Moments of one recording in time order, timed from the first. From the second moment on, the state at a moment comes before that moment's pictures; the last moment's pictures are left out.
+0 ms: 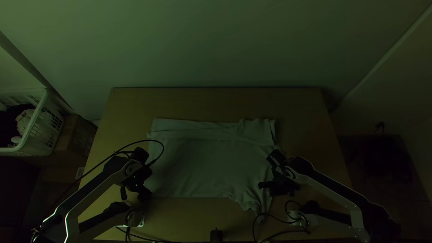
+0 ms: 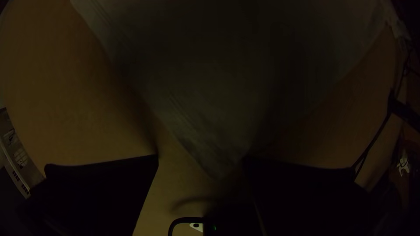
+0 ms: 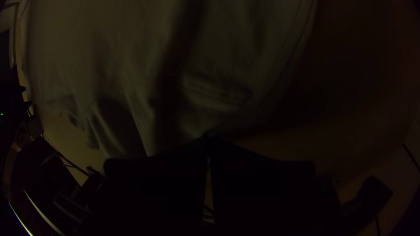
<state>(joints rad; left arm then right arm) -0.28 1.10 0.61 -1.13 -0.10 0.36 0.63 1.23 0.60 -0.99 -0.27 0.57</state>
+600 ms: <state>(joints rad) -0.34 1.07 0.60 -1.07 -0.09 0.35 0.58 1.23 0.62 -0.95 -0.27 0.57</state>
